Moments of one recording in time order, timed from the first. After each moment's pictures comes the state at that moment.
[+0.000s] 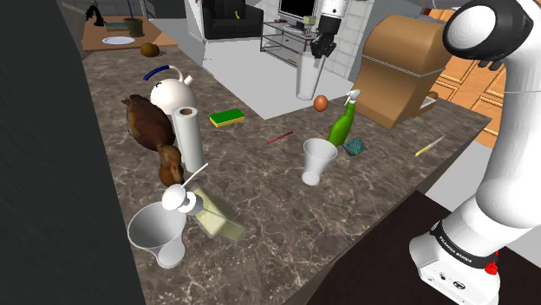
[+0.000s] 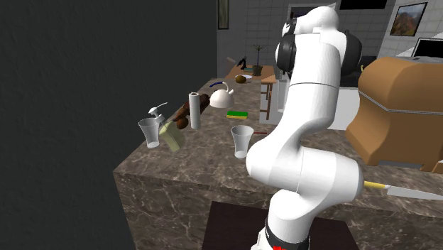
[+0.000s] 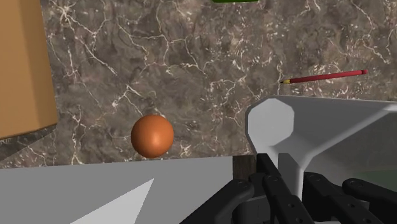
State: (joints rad) arm -0.25 0.52 0.03 -1.14 0.10 1.60 -0.16
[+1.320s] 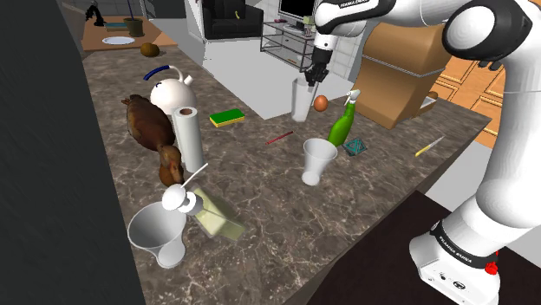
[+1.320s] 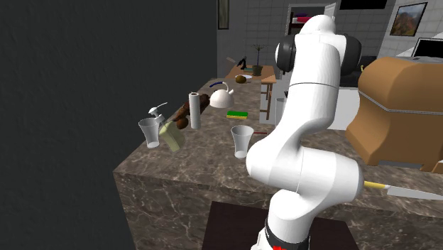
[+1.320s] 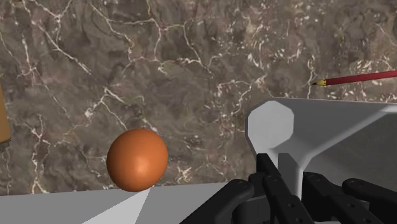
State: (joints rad) arm -0.24 0.53 0.03 -1.40 0.10 1.87 -0.19
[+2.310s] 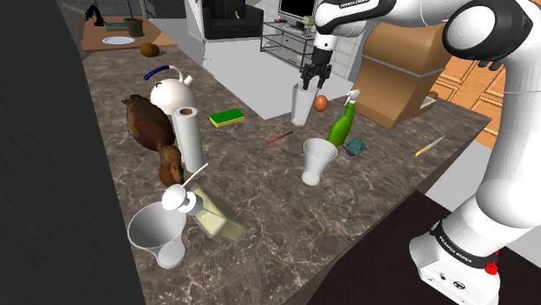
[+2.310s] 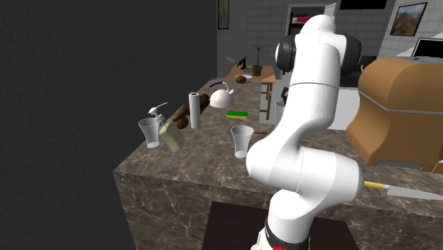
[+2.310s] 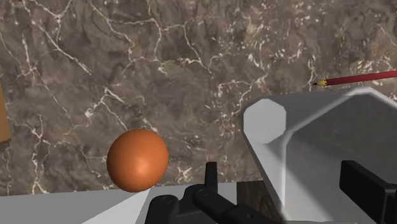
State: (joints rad) arm -0.24 0.52 0.03 -1.40 0.10 1.87 -0.19
